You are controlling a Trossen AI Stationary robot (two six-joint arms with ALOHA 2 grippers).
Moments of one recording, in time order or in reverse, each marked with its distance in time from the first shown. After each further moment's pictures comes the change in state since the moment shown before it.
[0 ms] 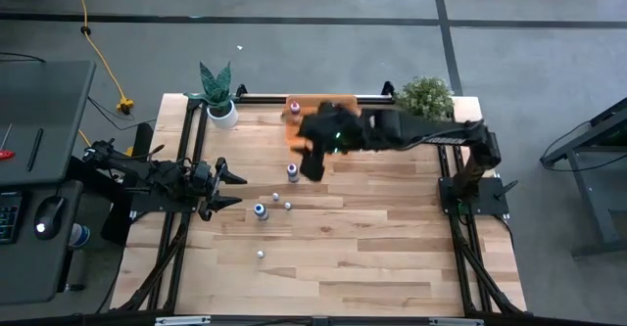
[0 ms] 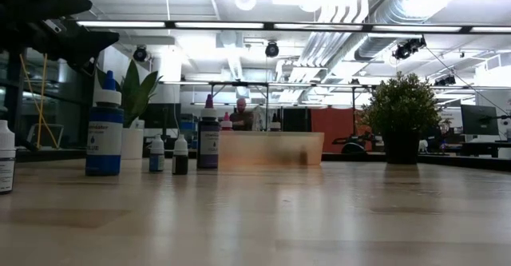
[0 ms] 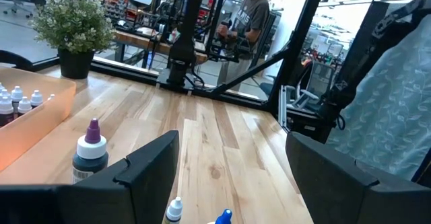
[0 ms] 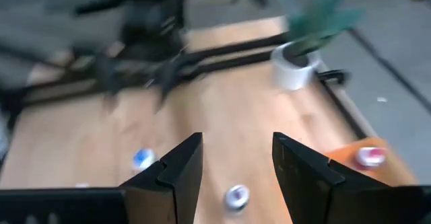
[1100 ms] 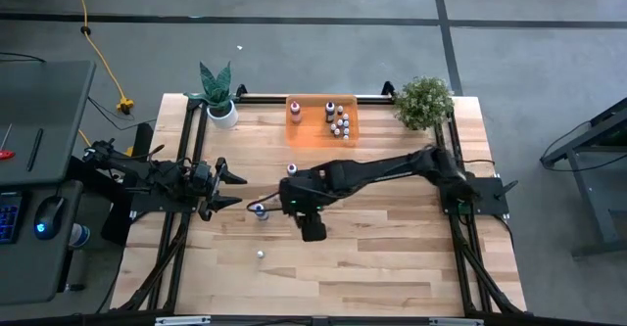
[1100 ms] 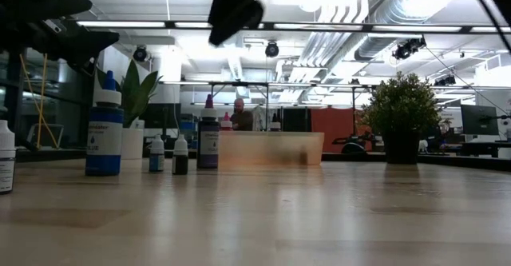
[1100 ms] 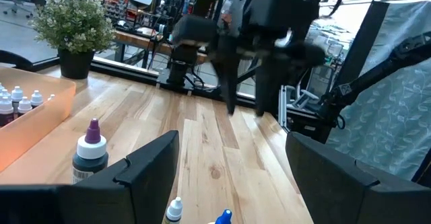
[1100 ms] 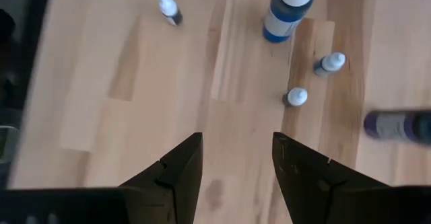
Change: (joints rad) left arm 0.000 0.000 0.000 0.000 0.000 0.000; right arm 0.167 0.354 0.122 -0.304 -0.287 -0.122
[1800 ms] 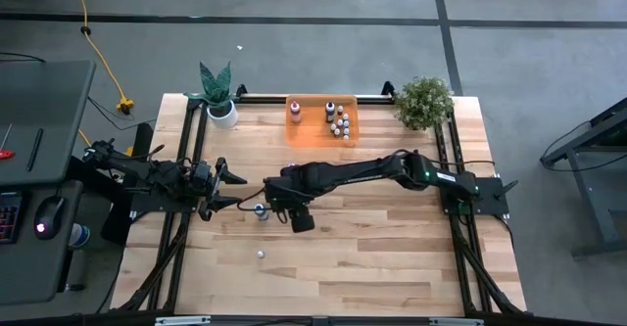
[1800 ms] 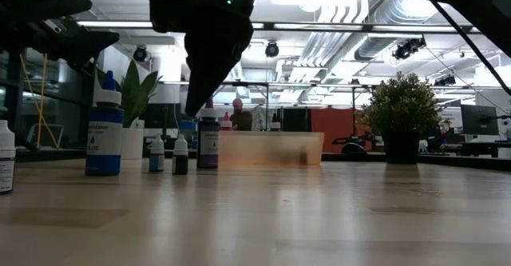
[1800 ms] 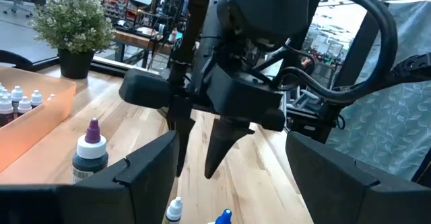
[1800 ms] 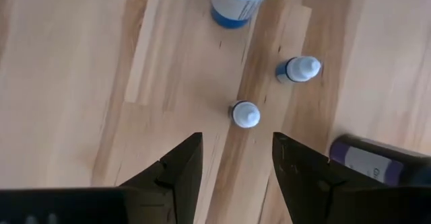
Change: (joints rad) left arm 0.000 0.000 0.000 0.000 0.000 0.000; right arm -0.065 0.258 0.181 -0.041 0.098 -0.199
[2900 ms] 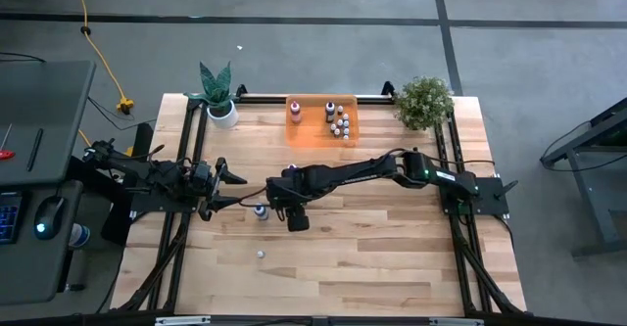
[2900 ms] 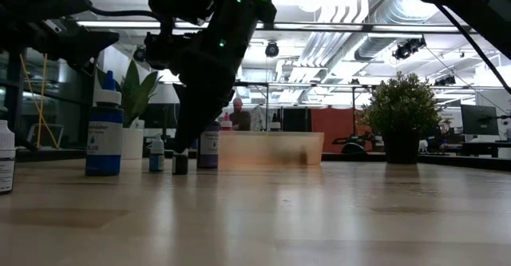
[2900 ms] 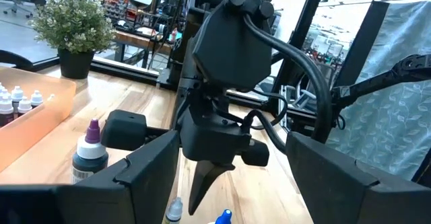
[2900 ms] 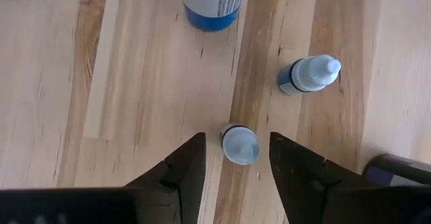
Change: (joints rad) left arm 0.000 0.000 0.000 0.000 0.000 0.000; right arm -0.023 -0.001 -0.193 0.259 -0.024 0.073
